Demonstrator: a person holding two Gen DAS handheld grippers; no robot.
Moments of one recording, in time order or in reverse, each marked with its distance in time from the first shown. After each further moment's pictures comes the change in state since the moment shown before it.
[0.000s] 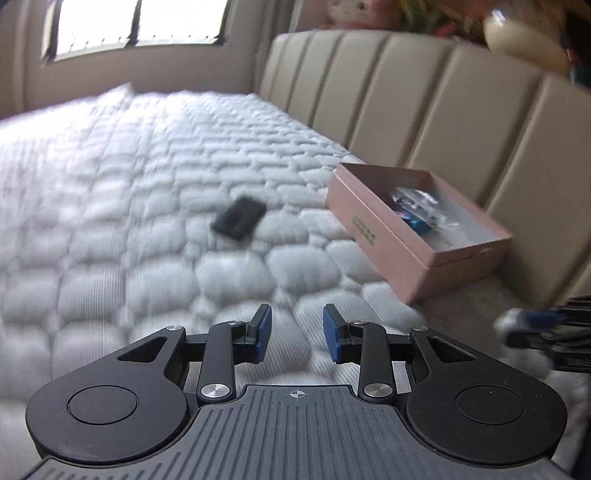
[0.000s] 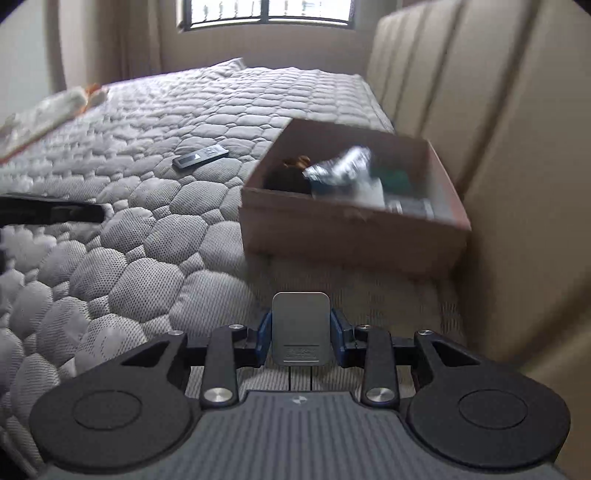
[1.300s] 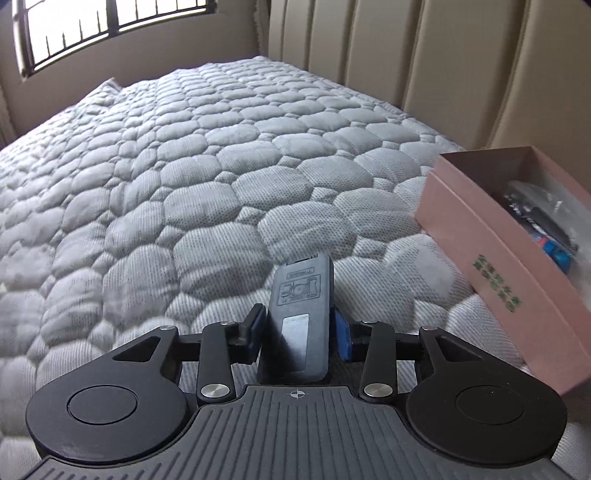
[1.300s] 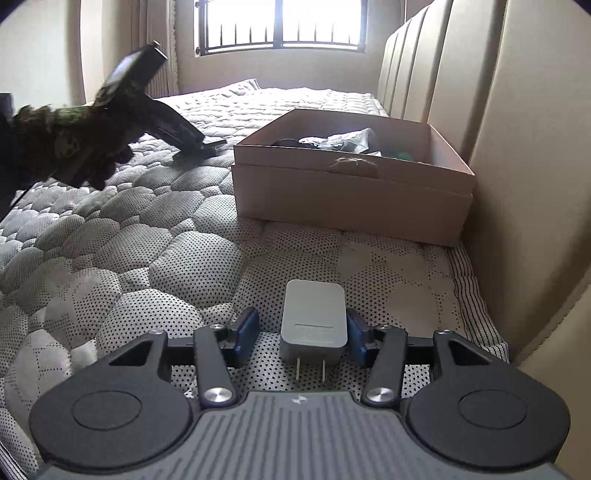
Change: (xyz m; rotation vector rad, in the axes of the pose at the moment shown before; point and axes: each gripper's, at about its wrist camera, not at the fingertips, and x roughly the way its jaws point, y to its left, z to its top) left arm 0.138 0.038 0.077 0.060 0.168 0.094; right arm 0.020 -0.017 -0.053 -0.045 -0.113 0.045
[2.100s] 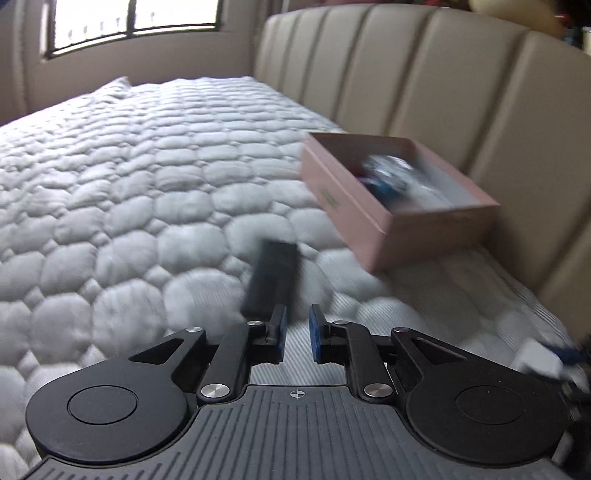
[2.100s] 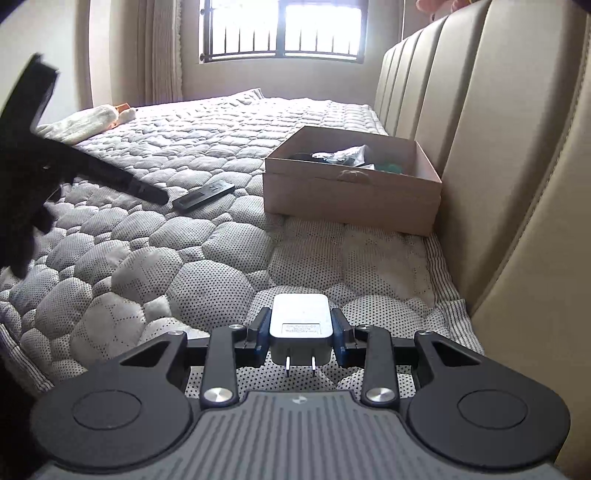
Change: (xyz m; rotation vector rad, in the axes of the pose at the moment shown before) left arm -0.133 -0.085 -0.107 -0.100 -0.095 -0.040; right arm -0.075 0.019 -0.020 -0.003 -0.025 -0.010
